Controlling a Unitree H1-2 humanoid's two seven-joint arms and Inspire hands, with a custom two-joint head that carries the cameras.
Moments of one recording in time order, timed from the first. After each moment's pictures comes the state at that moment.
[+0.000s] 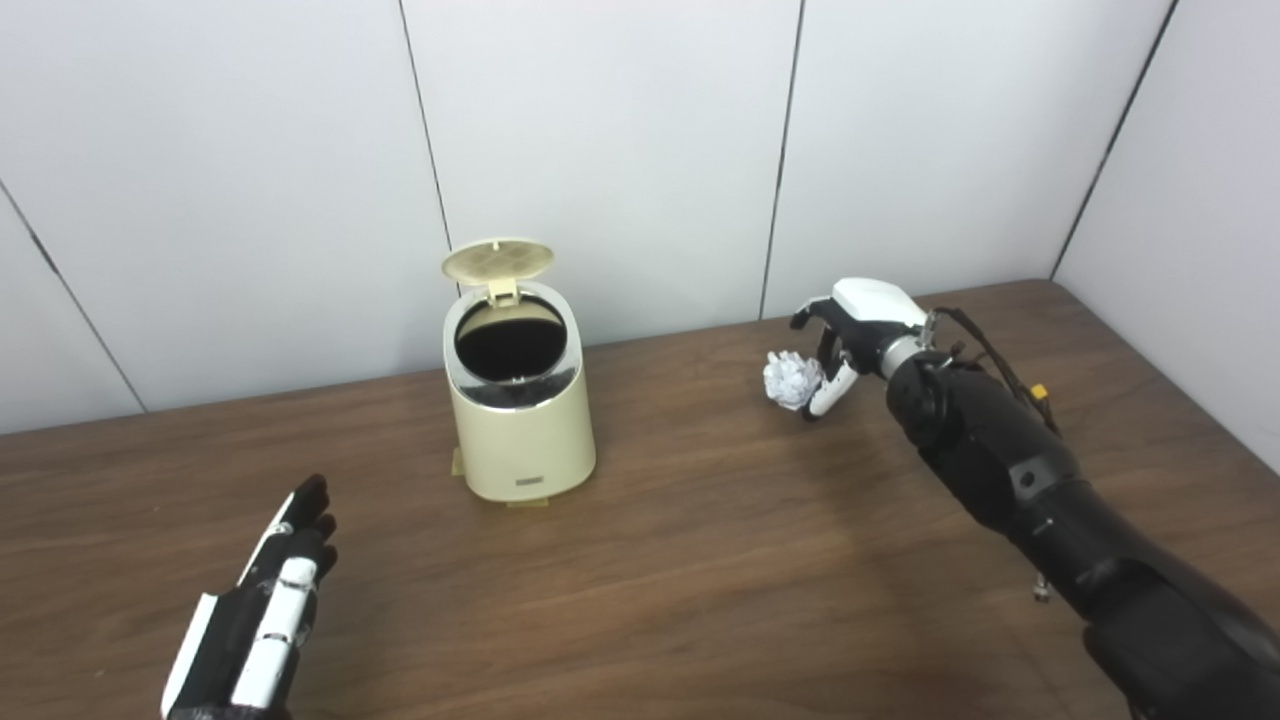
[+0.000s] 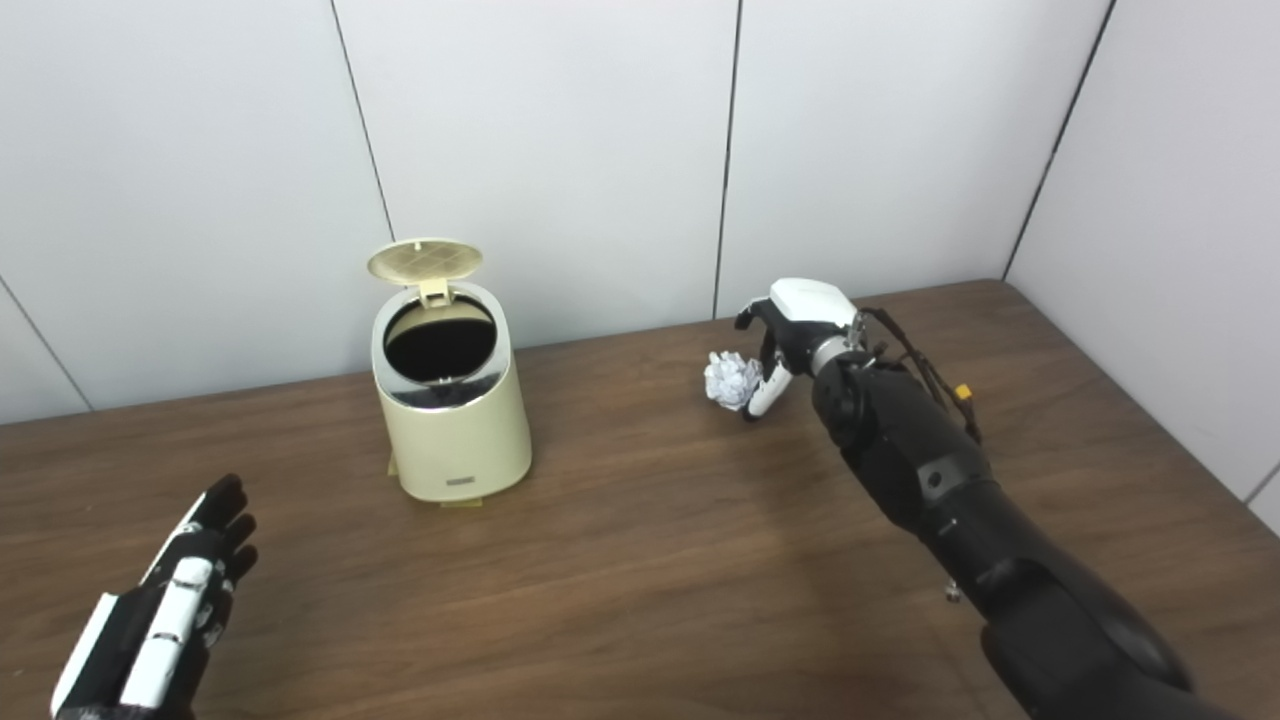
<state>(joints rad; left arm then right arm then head) 0.08 0.14 0.04 -0.49 -0.14 0.36 -0.13 -0.70 -0.51 0.34 0.56 -0.73 0.27 0.13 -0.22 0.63</state>
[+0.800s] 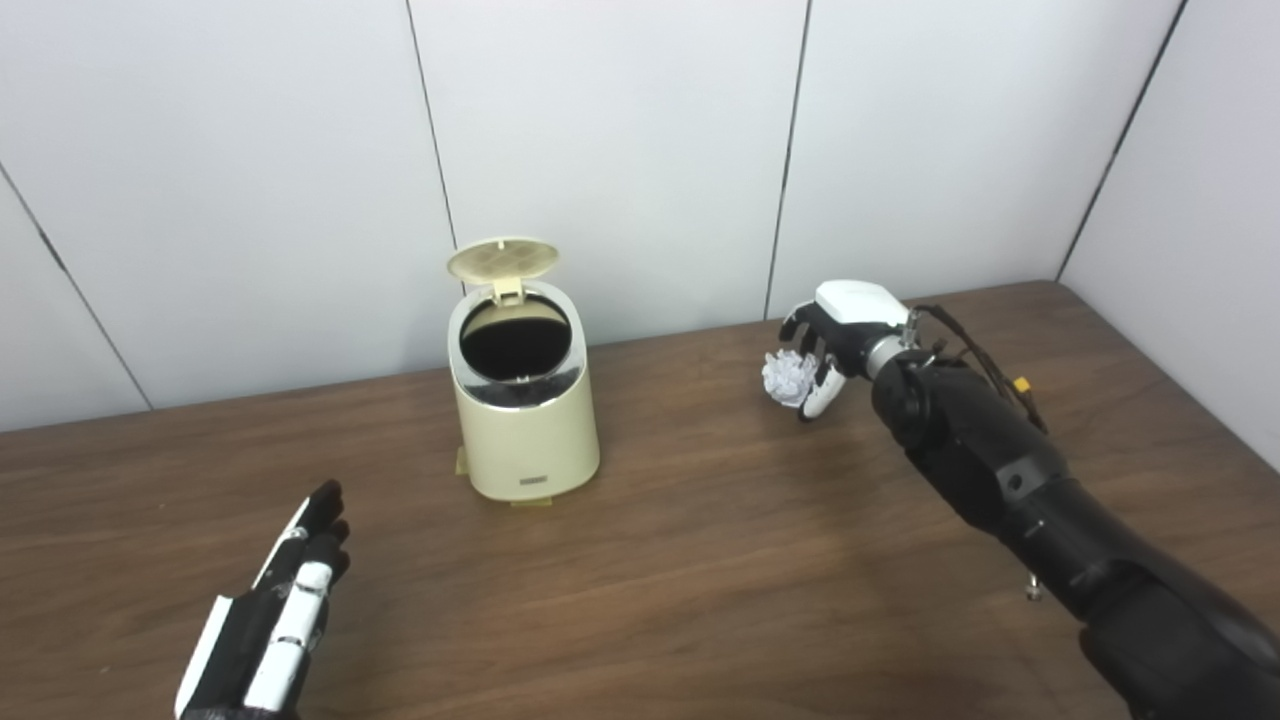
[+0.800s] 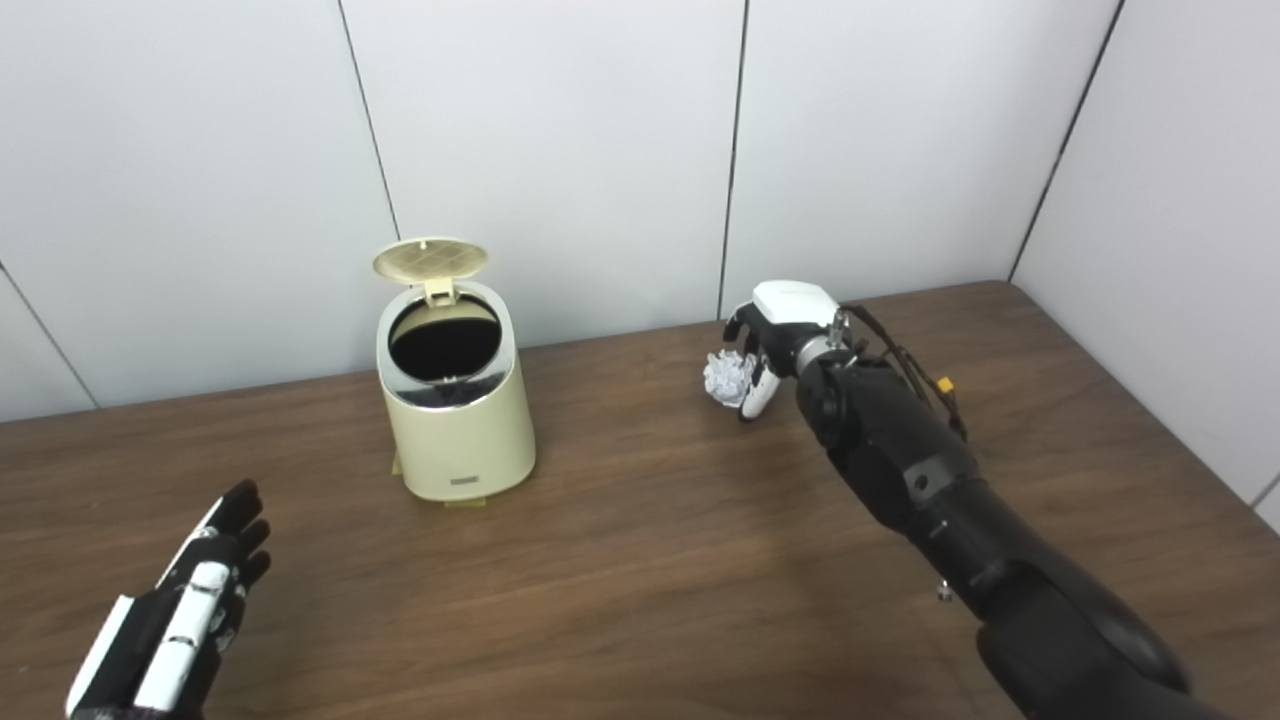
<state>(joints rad) 0.09 0.15 0.04 -0.49 -0.15 0.36 -0.13 -0.72 -0.49 0.39 0.52 -0.77 0.33 0.20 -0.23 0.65</state>
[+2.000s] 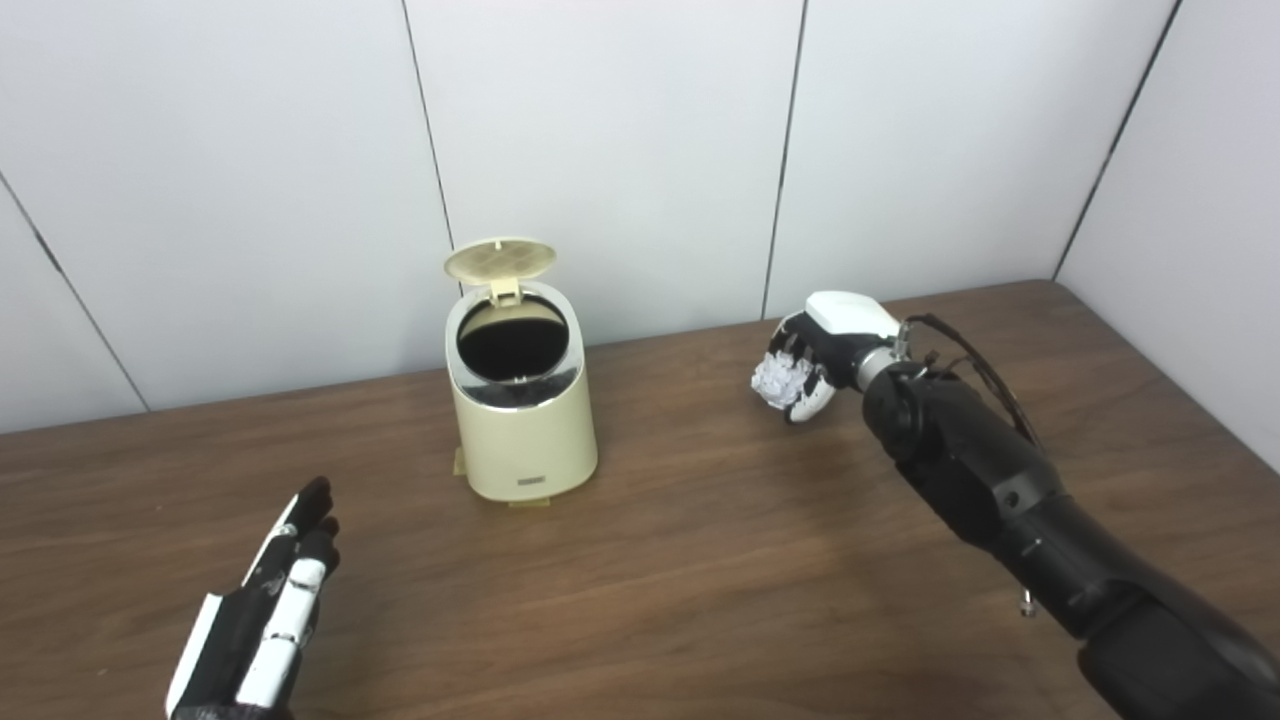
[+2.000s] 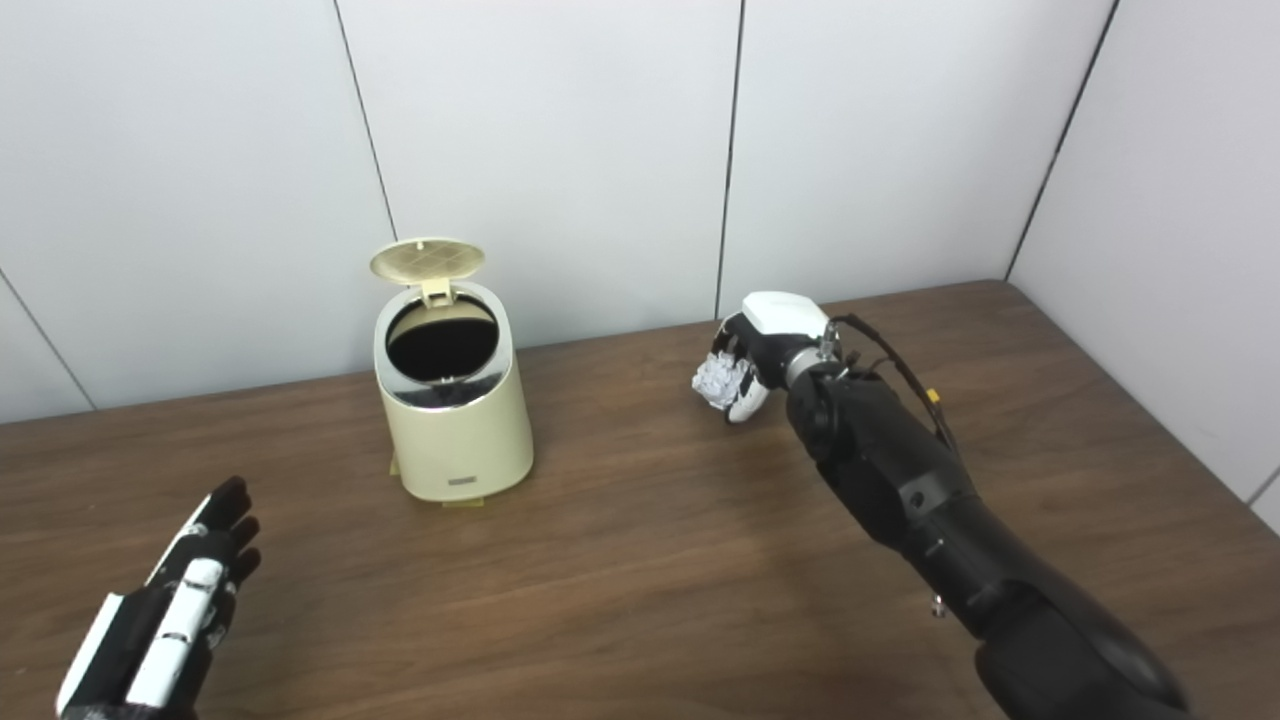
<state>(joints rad) 0.09 0.14 0.05 -0.50 -0.14 0.37 -0.12 -0.68 -0.47 0.38 0.46 -0.75 0.34 0.20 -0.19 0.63</state>
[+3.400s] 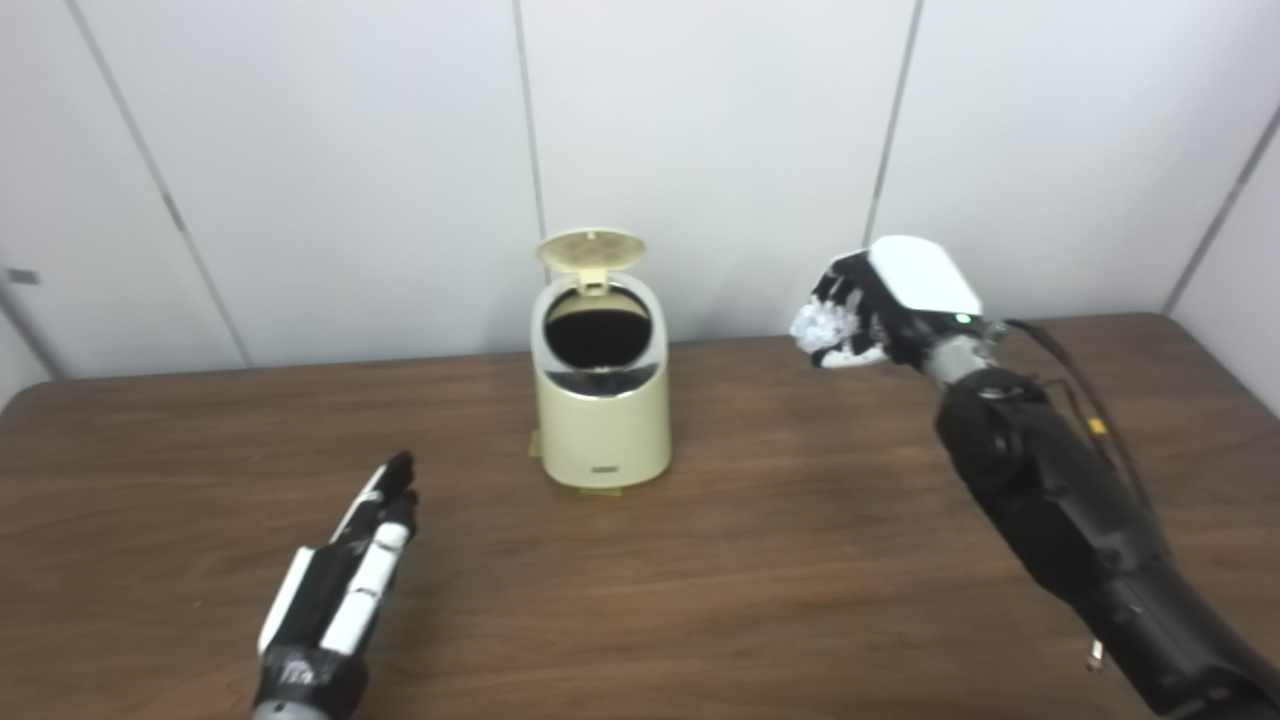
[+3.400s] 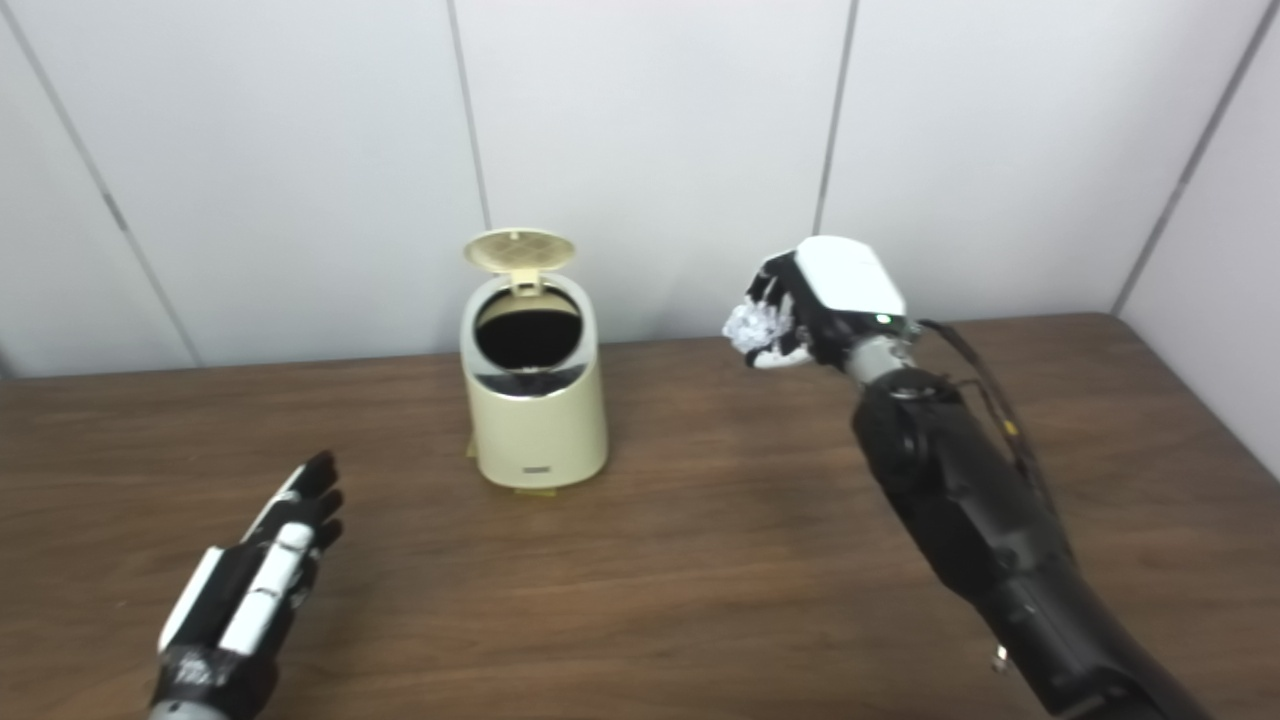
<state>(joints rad) 0.06 0.14 0.03 -0.41 -0.12 0.33 -0.13 -0.59 -0.44 0.26 0.13 -0.74 0.18 -0.04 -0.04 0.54</state>
